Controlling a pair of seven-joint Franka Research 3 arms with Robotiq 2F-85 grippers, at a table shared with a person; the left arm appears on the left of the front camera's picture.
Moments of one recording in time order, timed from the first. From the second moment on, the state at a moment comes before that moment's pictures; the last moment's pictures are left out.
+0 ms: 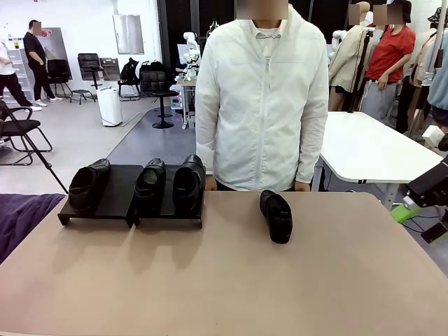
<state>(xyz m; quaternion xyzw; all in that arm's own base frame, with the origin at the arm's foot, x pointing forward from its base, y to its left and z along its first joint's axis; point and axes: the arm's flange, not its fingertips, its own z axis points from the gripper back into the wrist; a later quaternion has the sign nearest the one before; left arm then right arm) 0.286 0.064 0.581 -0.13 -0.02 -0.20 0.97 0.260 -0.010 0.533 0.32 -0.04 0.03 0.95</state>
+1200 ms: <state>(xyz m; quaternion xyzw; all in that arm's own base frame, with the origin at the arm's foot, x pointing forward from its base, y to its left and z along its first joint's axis) 0.293 0.064 0.584 -0.14 -0.02 -0.20 0.97 0.262 -0.003 0.534 0.31 -0.04 0.05 0.95</state>
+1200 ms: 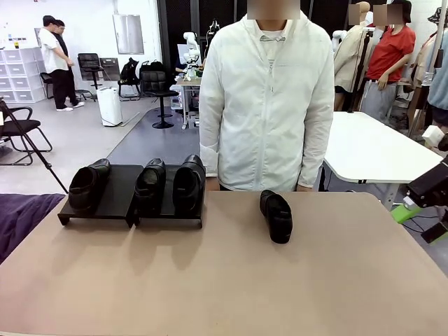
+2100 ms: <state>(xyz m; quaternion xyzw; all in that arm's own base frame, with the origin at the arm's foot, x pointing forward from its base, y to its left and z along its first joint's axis) 0.293 0.065 0.584 -0.14 -0.02 -0.20 0.97 0.576 0.251 0.424 0.12 -0.07 0.08 0.99</state>
